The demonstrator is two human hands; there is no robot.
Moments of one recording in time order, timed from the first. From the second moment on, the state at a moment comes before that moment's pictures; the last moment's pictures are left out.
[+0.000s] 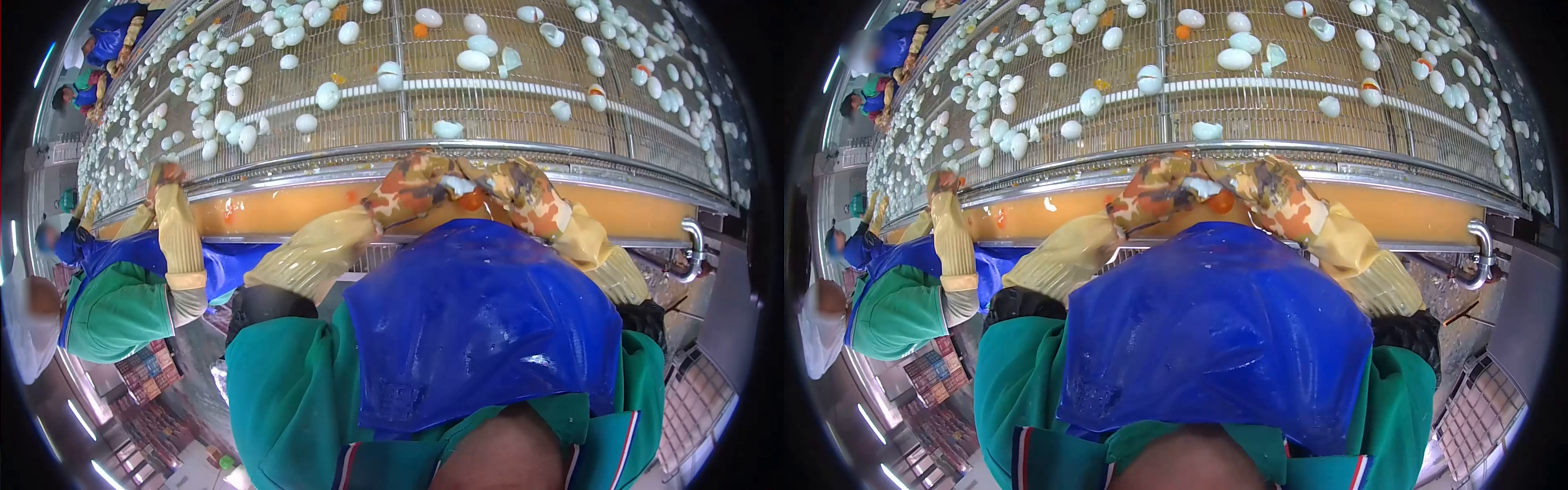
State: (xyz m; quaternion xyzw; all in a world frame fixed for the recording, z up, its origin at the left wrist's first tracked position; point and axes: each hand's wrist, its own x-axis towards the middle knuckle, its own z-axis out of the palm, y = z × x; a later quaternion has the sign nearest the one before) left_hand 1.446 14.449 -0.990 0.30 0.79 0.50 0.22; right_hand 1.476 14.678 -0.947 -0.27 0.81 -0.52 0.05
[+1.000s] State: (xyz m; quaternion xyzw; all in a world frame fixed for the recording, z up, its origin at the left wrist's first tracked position) left_hand 1.387 14.656 -0.988 -0.06 0.57 0.77 0.29; right_hand 1.380 14.891 -1.003 -0.09 0.89 -0.45 -0.03
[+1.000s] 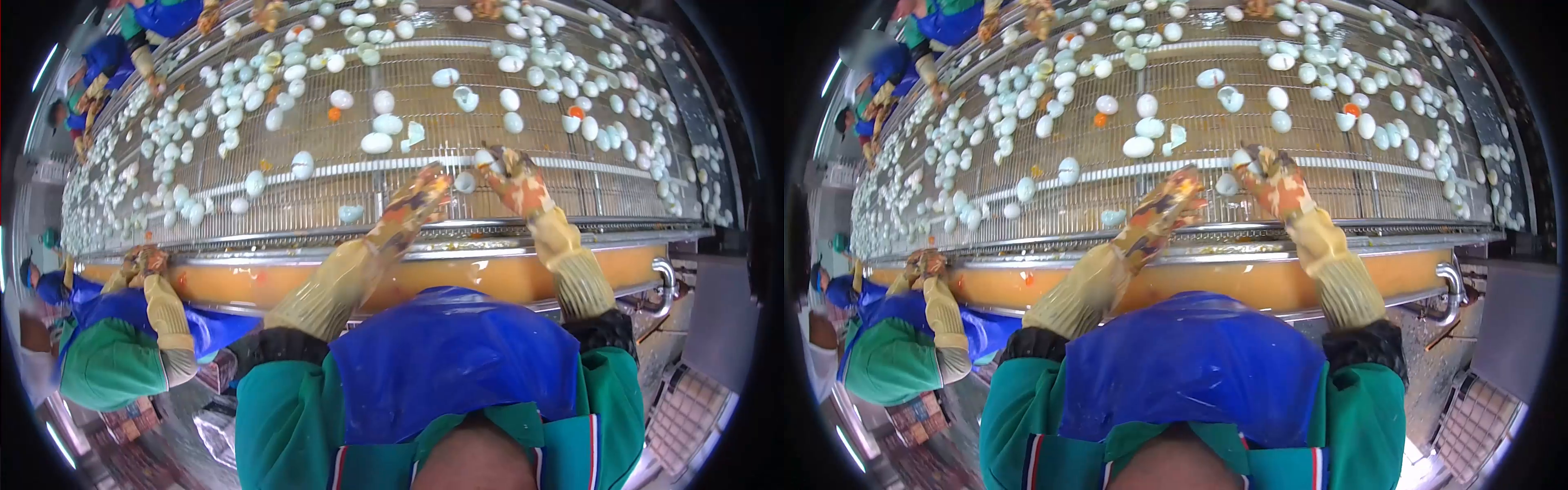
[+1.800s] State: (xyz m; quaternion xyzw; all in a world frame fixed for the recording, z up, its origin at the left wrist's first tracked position) left_hand 1.468 14.702 -0.996 0.11 0.35 0.85 0.39; right_hand 1.470 14.999 -0.973 -0.23 0.91 -0.35 0.03
